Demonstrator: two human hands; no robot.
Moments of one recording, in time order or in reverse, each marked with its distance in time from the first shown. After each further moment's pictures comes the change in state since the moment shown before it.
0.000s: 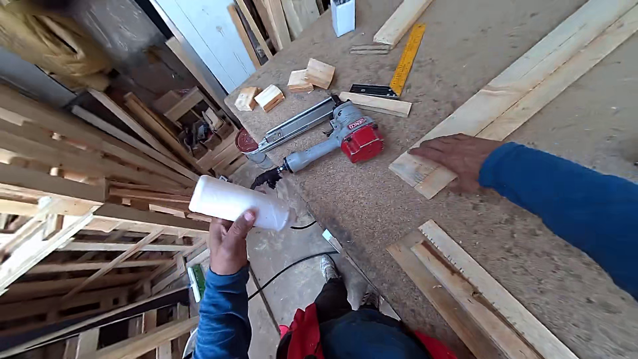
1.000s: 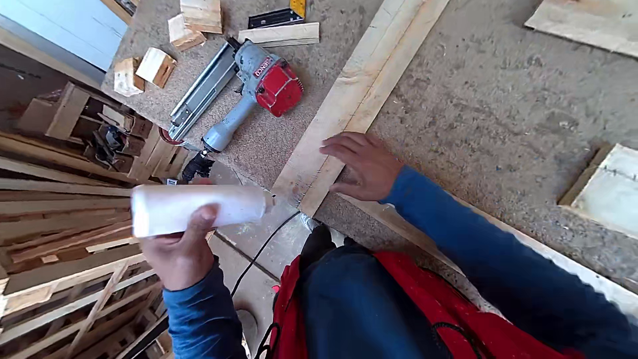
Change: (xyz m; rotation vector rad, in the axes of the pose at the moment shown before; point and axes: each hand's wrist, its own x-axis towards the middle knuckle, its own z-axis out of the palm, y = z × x) left_hand 0.007 -0.013 0.047 0.125 -0.203 0.055; right_hand -0.042 -0.184 0.050 0.626 0.487 0.226
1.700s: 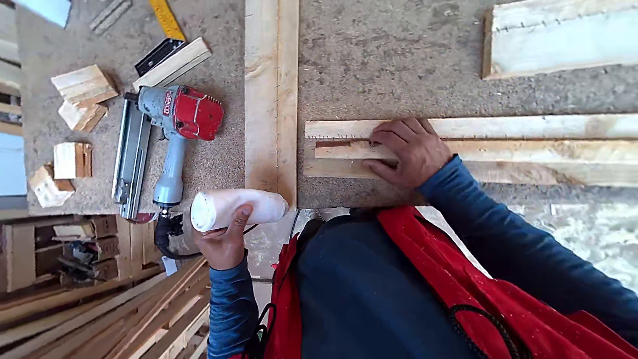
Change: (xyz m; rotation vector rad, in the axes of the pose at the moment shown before) left_hand 0.012 -0.088 0.048 -0.087 -0.461 -0.009; right_hand -0.178 -0.032 0.026 -0.414 0.410 0.533
